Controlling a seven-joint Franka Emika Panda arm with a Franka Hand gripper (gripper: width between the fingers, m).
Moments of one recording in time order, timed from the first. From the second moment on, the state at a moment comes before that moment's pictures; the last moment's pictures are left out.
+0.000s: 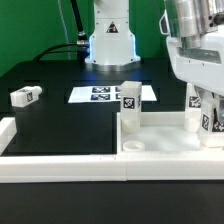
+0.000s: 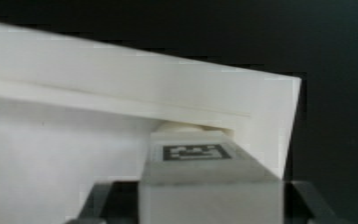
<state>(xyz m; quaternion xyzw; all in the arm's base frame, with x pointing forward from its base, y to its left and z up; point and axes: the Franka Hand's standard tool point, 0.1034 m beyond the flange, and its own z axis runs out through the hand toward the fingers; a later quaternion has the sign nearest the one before) 0.675 0.108 0.073 -0.70 0.70 0.03 0.12</state>
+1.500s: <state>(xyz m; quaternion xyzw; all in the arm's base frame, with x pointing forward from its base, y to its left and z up) 0.680 0.110 0.076 -1.00 -0.04 -0.06 0.02</state>
